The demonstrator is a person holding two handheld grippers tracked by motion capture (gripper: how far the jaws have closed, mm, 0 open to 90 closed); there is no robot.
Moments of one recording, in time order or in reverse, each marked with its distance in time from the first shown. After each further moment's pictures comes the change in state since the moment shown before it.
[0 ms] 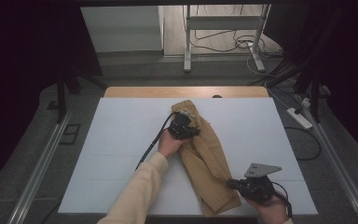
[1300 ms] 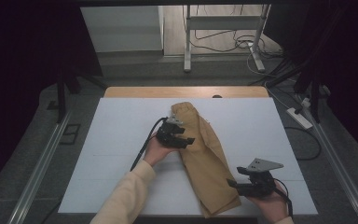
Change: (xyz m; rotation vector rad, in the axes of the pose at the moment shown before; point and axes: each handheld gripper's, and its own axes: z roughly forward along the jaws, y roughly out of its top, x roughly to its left) left arm -0.011 -0.035 -0.047 -0.067 0.026 0.061; right arm -0.013 0.003 0.002 -0.015 -0.133 0.029
